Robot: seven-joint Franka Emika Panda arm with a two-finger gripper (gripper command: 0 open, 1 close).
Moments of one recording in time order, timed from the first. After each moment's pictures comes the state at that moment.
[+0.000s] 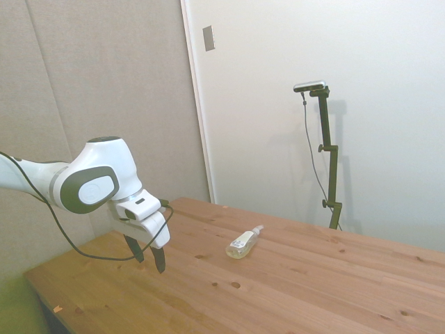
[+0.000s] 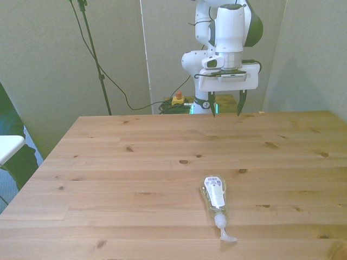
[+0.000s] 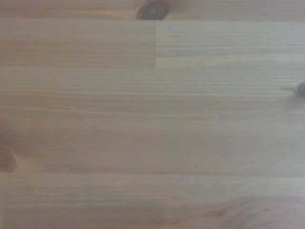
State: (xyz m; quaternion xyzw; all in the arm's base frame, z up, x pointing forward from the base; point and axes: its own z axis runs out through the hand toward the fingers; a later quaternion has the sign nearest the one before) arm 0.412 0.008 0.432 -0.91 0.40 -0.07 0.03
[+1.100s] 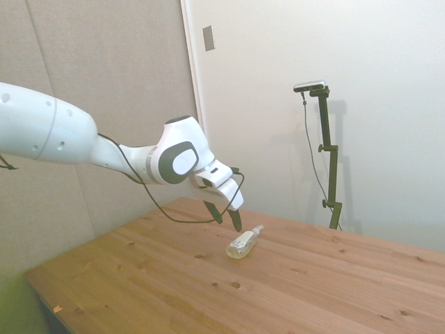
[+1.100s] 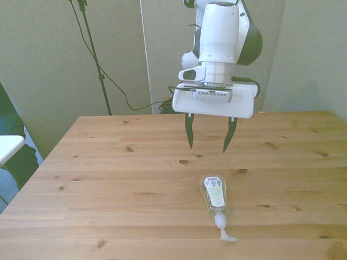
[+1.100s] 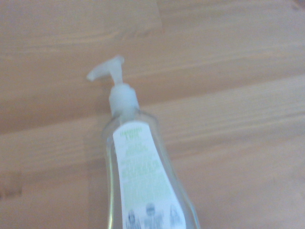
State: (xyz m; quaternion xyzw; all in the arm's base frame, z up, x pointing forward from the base) arm 0.639 -0.081 0.449 -0.85 0.49 -0.19 0.04
